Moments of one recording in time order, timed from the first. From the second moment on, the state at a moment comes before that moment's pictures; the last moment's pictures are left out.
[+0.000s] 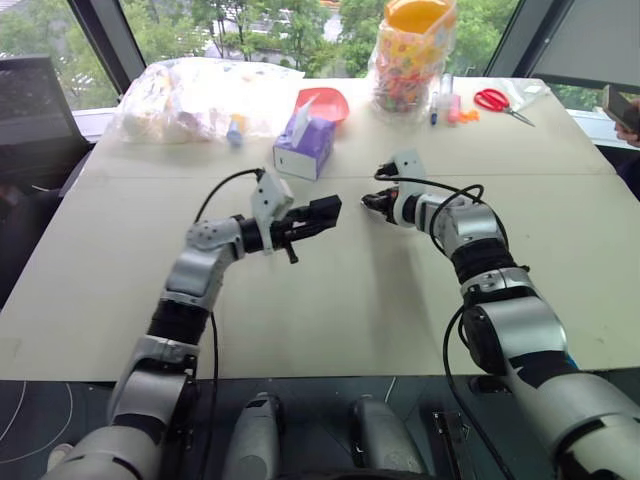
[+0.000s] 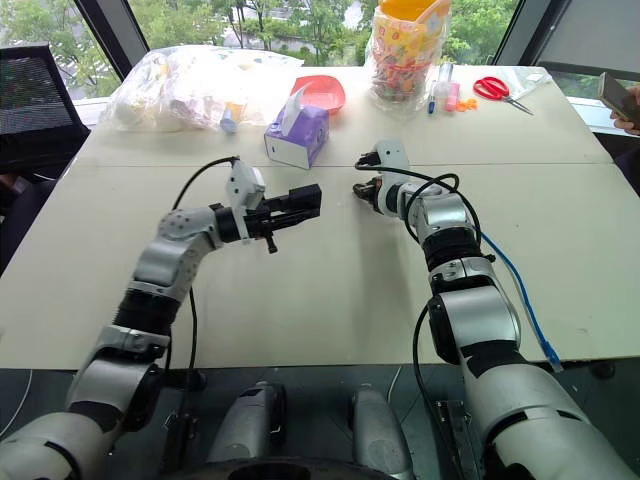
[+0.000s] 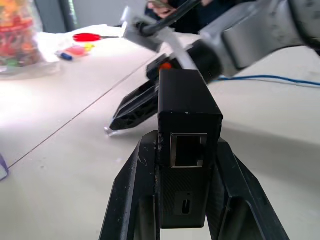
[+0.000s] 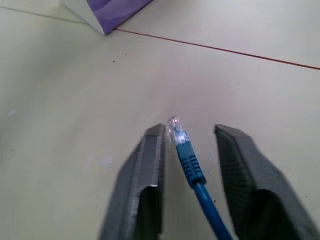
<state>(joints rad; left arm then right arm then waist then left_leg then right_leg) -0.66 0.26 -0.12 0.35 -0.24 0.11 -0.93 -1.04 -0.30 0.00 0.85 0.23 0.57 0.45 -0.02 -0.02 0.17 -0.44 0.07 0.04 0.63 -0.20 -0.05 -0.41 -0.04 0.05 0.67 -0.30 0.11</state>
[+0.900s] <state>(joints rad) -0.67 0.22 -0.10 0.79 -0.11 -0.27 -0.76 -0.56 -0.24 -0.23 -0.19 0.43 1.06 0.17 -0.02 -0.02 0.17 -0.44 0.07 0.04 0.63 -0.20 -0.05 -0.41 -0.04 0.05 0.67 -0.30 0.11</state>
